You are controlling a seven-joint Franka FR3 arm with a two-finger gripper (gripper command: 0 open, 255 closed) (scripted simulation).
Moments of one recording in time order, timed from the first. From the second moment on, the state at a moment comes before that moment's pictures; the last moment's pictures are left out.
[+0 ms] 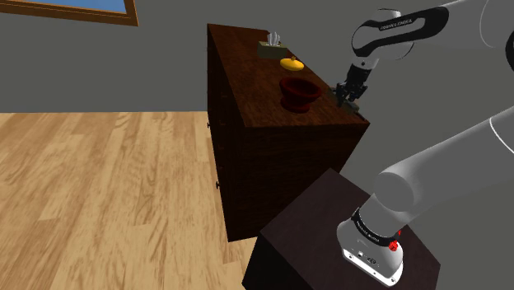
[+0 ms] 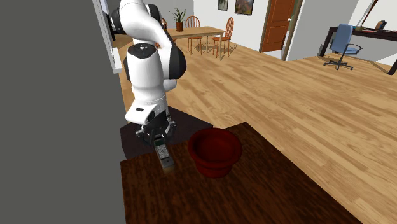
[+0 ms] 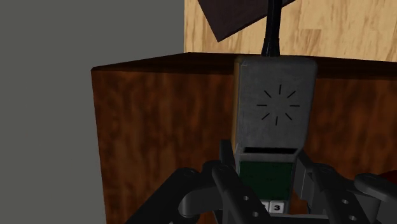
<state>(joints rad) -0.35 -0.32 -0.34 -2.33 -0.11 2.00 -0.13</state>
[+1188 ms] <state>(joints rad) -0.34 -0.36 -0.32 -2.11 -0.11 1.75 -0.13</state>
